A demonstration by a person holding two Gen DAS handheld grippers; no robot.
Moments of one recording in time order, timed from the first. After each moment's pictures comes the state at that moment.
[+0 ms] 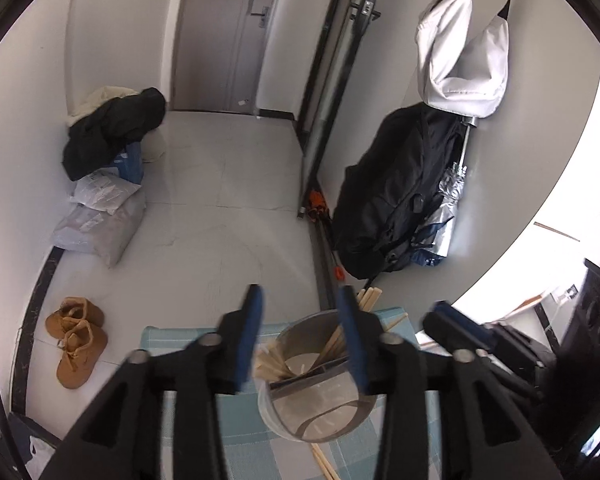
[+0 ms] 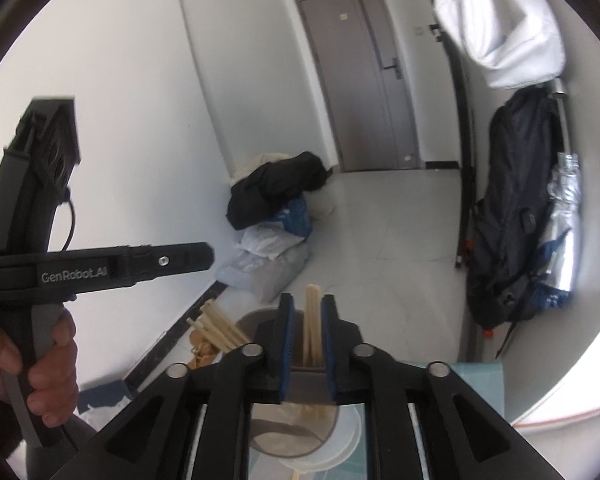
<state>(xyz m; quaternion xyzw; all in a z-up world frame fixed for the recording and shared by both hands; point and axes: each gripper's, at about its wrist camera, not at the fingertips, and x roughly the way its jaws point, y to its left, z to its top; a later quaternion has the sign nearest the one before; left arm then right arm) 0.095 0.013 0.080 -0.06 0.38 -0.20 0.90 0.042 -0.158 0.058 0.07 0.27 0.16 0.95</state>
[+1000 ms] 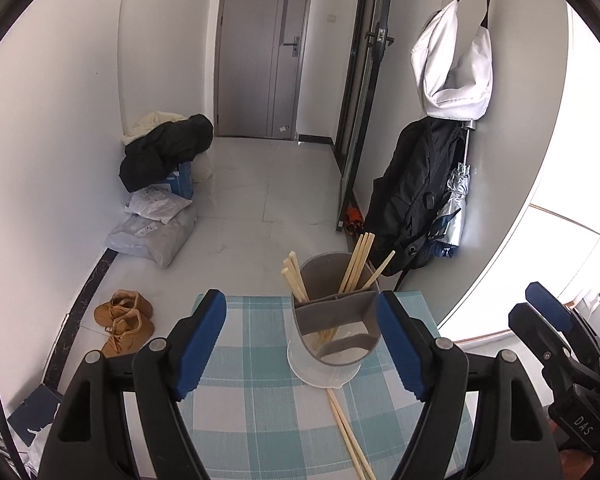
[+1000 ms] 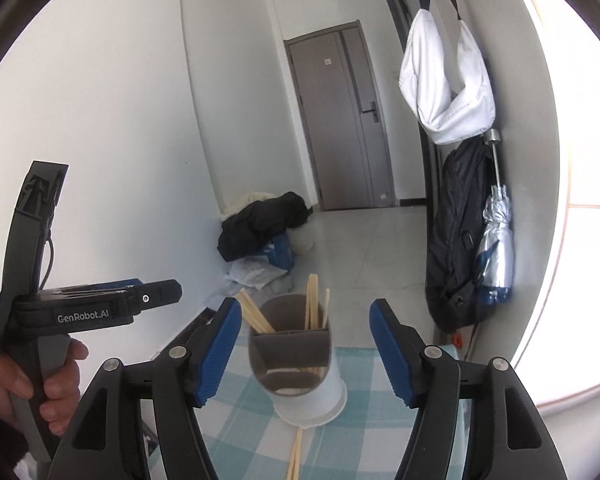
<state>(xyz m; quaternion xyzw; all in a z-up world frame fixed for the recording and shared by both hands) -0.009 0.026 0.090 -0.04 0.33 -0.13 0.93 -0.083 -0.161 0.098 0.06 0.20 0.11 0.97</state>
